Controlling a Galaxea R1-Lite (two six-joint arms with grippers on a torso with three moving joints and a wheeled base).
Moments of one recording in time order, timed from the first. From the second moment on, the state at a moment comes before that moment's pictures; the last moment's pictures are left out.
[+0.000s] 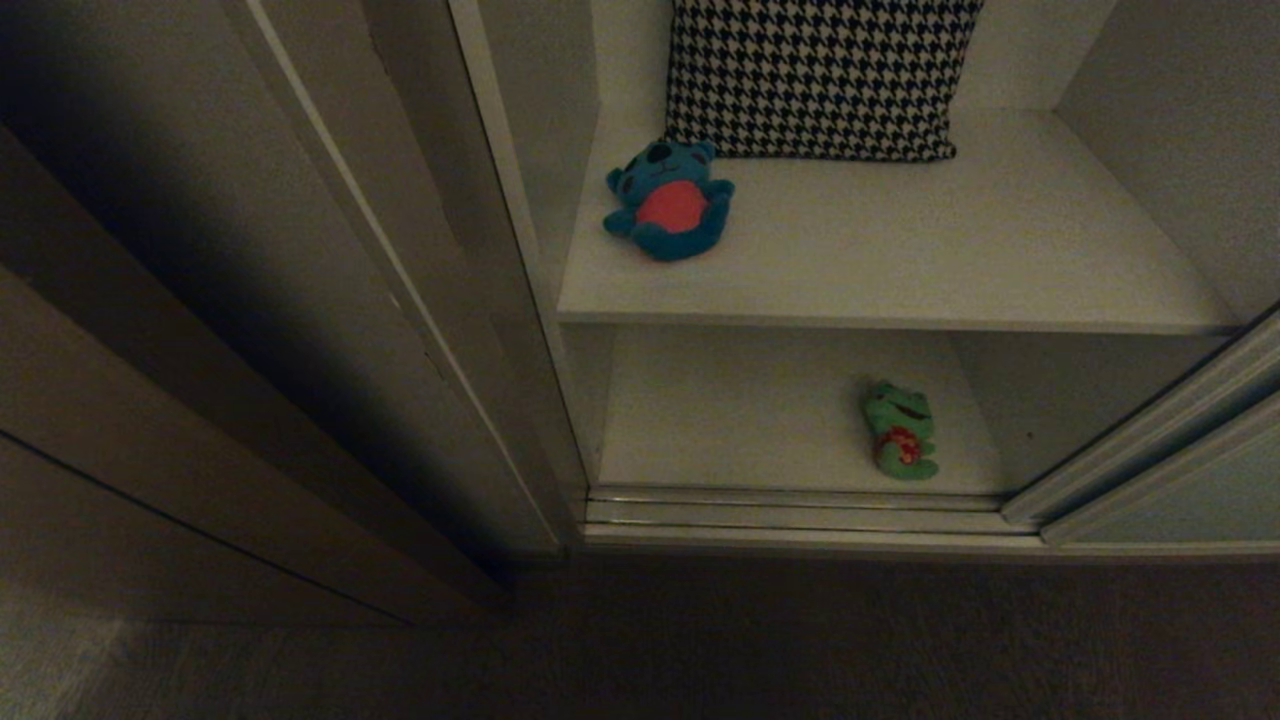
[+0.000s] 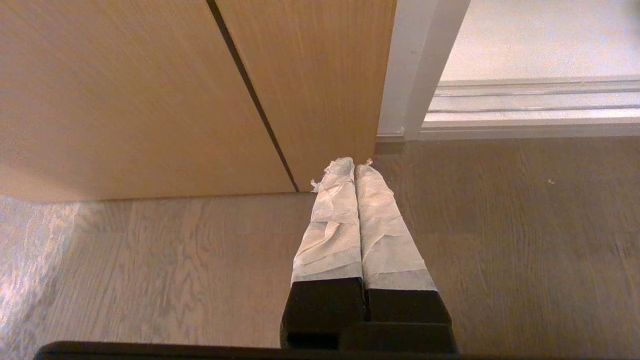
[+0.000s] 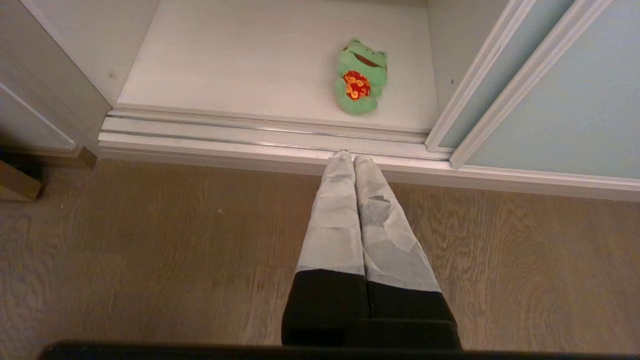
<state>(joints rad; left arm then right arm) -0.01 0.00 -0.05 0.12 -0.02 0.09 -0.01 0.00 0.00 0.00 0.00 -0.01</state>
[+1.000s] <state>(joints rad) -0.01 0.00 -0.05 0.12 -0.02 0.09 -0.01 0.00 -0.01 0.05 0.00 -0.04</state>
